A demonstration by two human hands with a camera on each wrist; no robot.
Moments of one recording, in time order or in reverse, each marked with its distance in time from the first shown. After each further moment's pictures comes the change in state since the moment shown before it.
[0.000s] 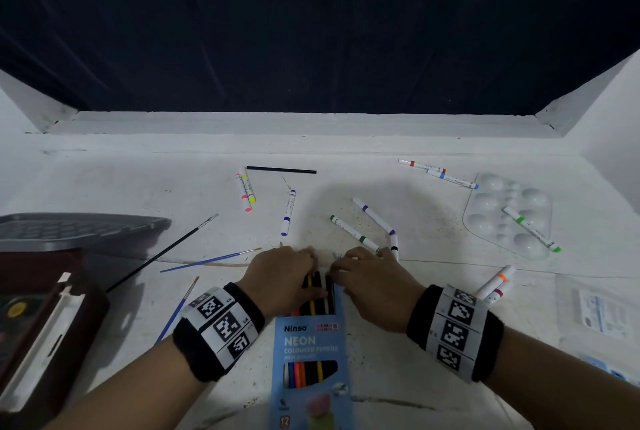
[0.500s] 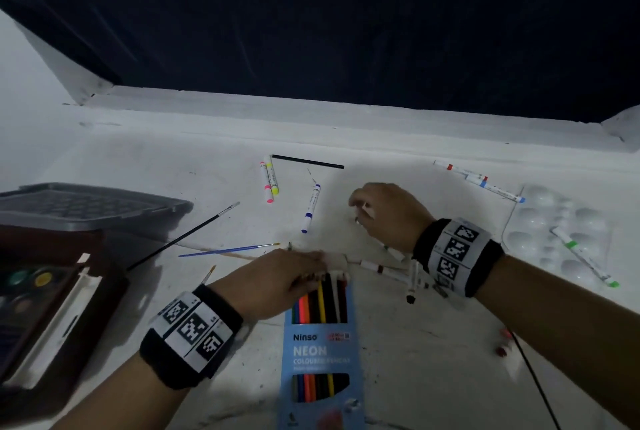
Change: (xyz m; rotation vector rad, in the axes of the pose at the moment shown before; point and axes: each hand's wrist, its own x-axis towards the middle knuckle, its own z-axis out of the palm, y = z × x) left_hand -0.024 -0.034 -0.006 -0.513 -0.002 0.102; right_hand 0.088 0.064 -0.040 0.296 0.218 0.079
